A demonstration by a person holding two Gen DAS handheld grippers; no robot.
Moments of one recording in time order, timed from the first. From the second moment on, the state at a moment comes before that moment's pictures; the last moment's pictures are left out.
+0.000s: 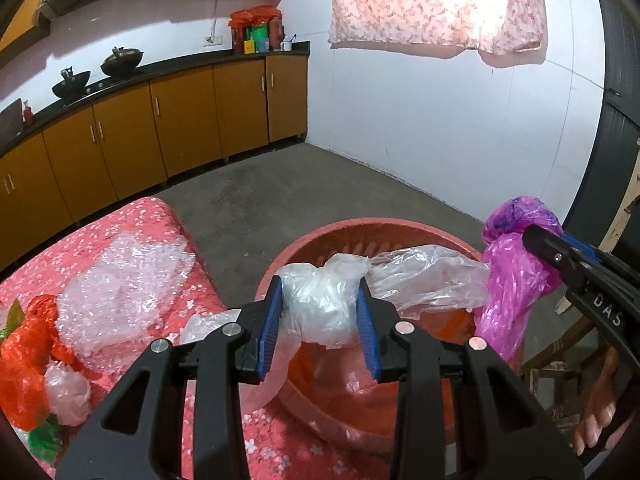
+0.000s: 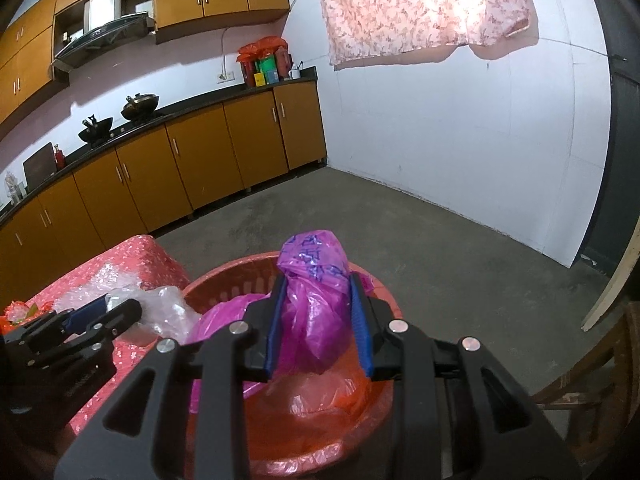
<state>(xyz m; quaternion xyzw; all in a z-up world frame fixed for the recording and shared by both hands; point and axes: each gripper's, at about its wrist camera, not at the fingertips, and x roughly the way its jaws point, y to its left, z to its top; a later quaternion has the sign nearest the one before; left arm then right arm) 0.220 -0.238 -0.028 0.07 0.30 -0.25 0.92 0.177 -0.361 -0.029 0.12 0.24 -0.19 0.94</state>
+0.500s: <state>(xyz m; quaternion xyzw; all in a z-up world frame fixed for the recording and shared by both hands) 0.233 -0.254 -0.037 0.07 0.32 -0.26 0.91 0.179 -0.373 -0.044 0.15 0.24 -0.16 0.95</state>
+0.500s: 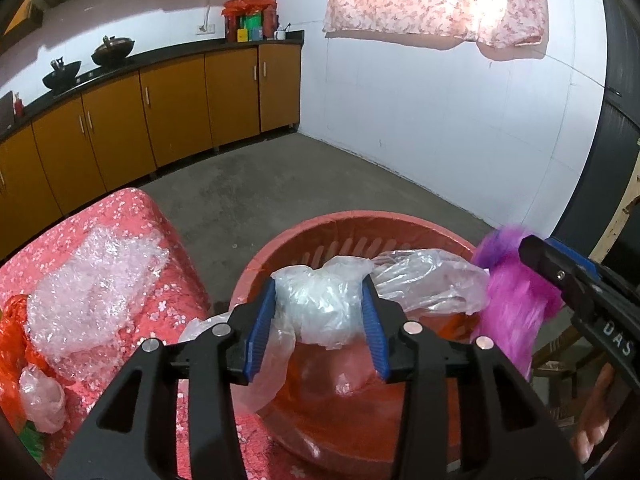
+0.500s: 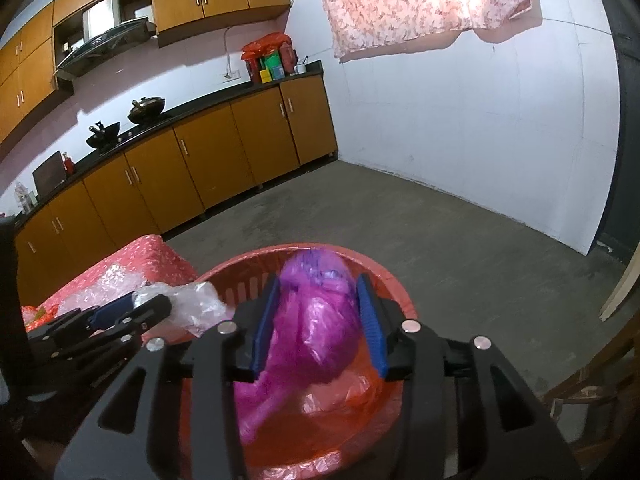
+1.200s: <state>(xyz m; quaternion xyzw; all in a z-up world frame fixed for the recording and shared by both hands) 0.207 -0.193 -0.014 0.04 0.29 -0.21 0.93 0.158 -0.335 -0.024 0.09 0.22 -0.15 0.96</state>
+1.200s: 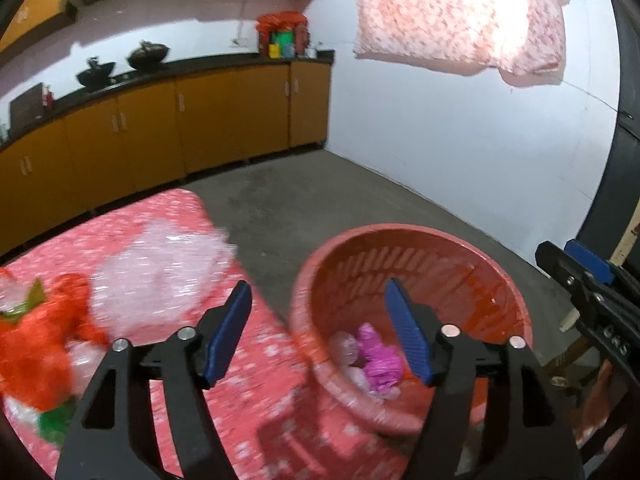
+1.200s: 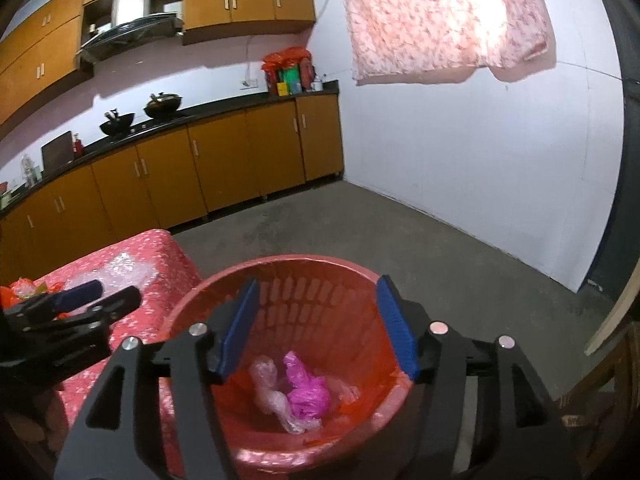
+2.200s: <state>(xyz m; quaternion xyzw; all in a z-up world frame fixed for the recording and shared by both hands) 0.164 0.176 -0.026 -0.03 0.25 0.13 0.96 0.277 -0.095 -0.027 0.04 0.28 0.03 0.96</state>
